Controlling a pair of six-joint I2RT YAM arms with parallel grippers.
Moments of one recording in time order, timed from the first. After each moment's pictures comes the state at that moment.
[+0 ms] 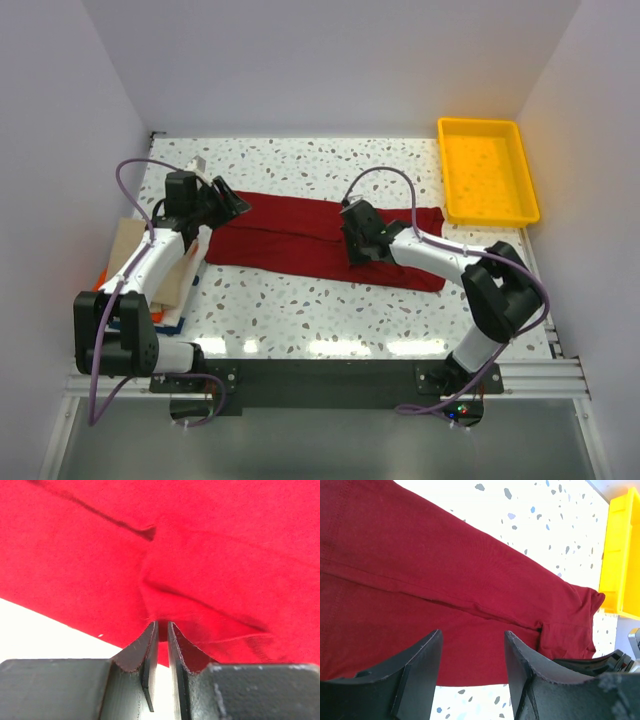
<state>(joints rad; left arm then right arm) -0.04 1.36 0.89 -0.17 0.31 -0.61 0.69 1.66 1.04 -0.36 0.19 0.41</state>
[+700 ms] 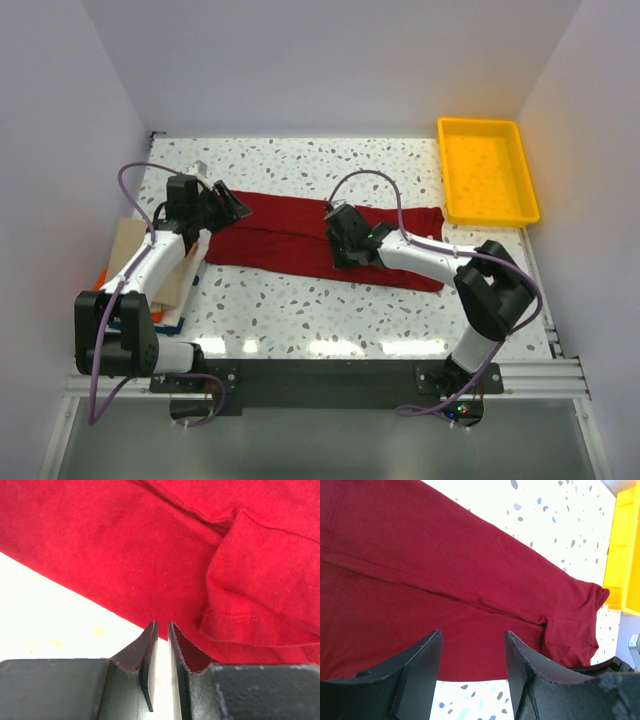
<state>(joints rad) -0.04 1.36 0.86 -0.17 0.31 -0.61 0.78 1.70 1.09 -0.37 0.14 0.47</state>
